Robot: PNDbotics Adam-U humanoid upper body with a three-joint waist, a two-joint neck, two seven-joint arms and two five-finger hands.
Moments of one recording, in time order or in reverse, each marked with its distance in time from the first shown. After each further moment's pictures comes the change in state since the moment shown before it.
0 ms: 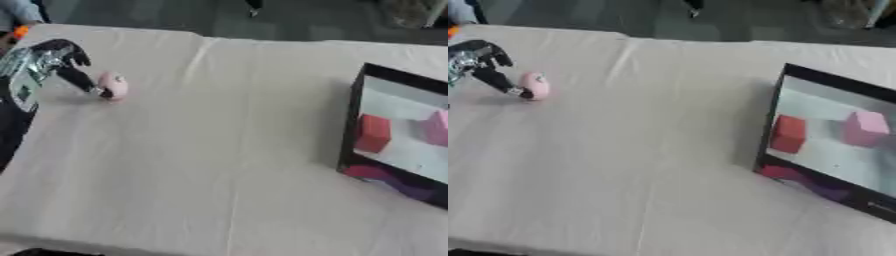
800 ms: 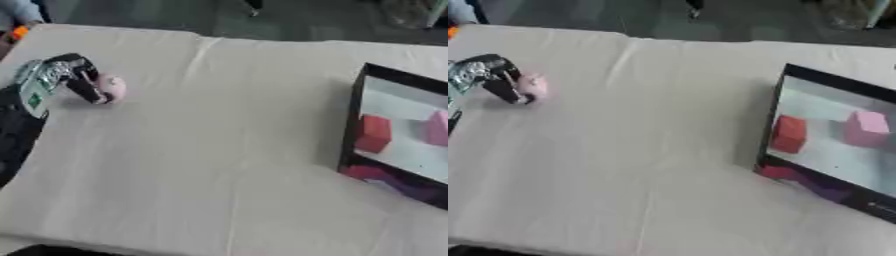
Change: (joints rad) left arm -0.003 -0.026 -0.006 0.039 0.075 -0.034 -0.068; right arm 0.005 0.010 0.006 0.012 0.010 -0.002 0.010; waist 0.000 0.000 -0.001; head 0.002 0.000
